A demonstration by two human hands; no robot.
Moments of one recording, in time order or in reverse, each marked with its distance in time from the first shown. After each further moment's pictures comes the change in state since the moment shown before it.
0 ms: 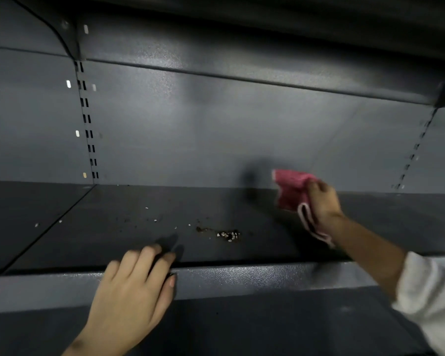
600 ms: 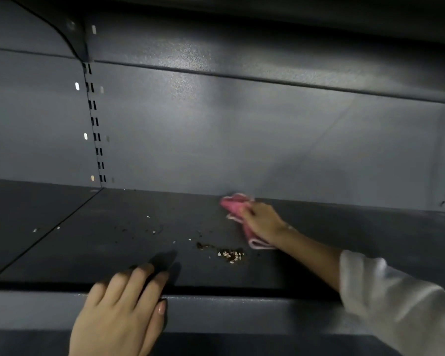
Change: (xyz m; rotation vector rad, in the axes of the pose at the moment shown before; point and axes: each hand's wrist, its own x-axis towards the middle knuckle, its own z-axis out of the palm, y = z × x) left_hand 0.003 0.007 0.012 0.167 0.008 -0.046; right_hand 0.007 0.000 0.100 -0.571 -0.548 -0.567
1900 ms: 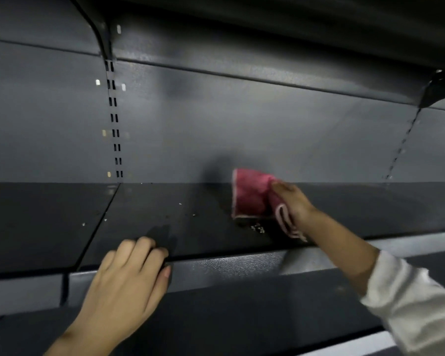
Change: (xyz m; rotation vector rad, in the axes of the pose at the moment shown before) left_hand -0.025 -0.103 -0.024 -0.257 0.025 0.110; right_hand -0.049 -0.086 -0.006 0.759 0.391 0.491
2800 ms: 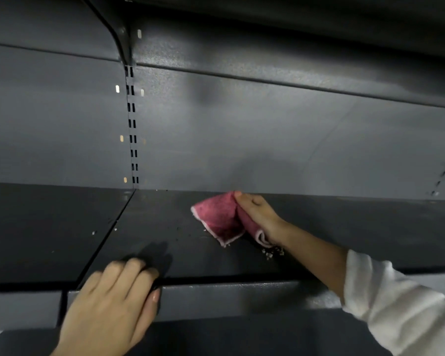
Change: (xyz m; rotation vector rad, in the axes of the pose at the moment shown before) left_hand -0.007 -0.017 0.006 0.198 0.025 0.018; right_hand 0.041 0.022 0.073 -0.017 -0.384 -0.091
